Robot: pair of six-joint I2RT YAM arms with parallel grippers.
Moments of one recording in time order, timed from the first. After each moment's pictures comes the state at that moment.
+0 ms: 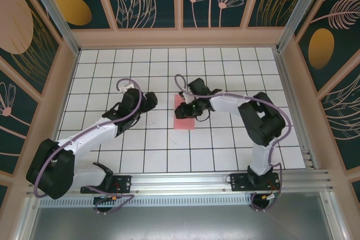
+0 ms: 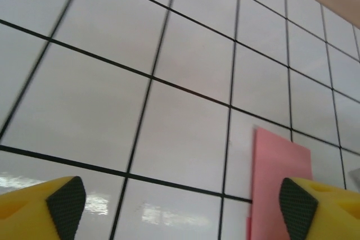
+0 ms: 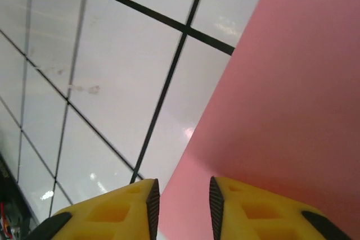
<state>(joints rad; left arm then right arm) -0.53 1.28 0.67 -0.06 -0.21 -0.81 0.64 1.84 1.09 -0.29 -0.54 0.40</state>
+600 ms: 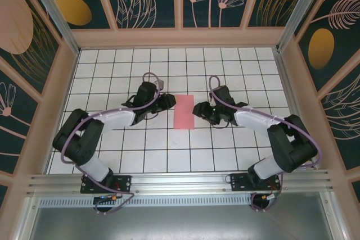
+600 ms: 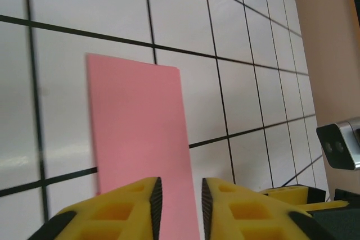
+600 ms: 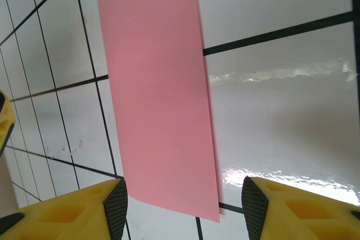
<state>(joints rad) -0.57 1.65 0.81 0.24 0.31 -0.83 0.53 1.49 0.74 -0.17 -0.36 0.88</state>
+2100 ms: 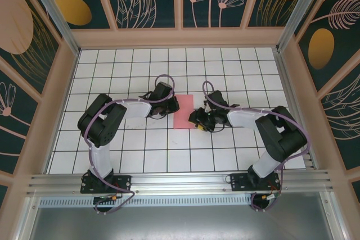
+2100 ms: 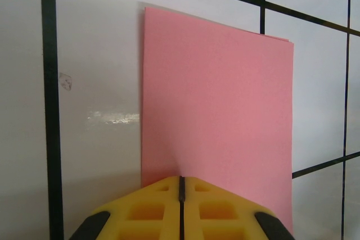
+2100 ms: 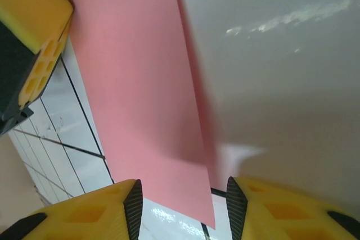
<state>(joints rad) -0.61 1.93 1.02 0.02 0.17 -0.82 0.58 1.62 0.73 -0.11 -0.48 0.97</state>
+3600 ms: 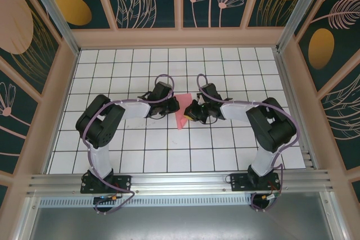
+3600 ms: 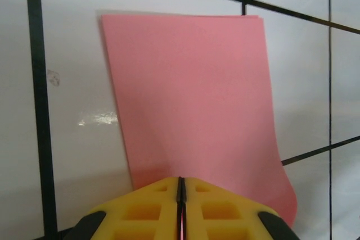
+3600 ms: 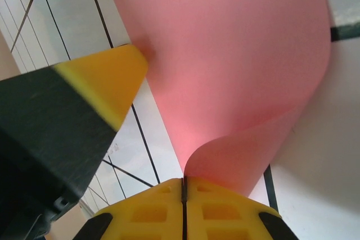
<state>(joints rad) -0.61 1.89 1.01 0.03 0.19 -0.79 0.58 1.76 0.87 -0.02 -0.53 1.04</state>
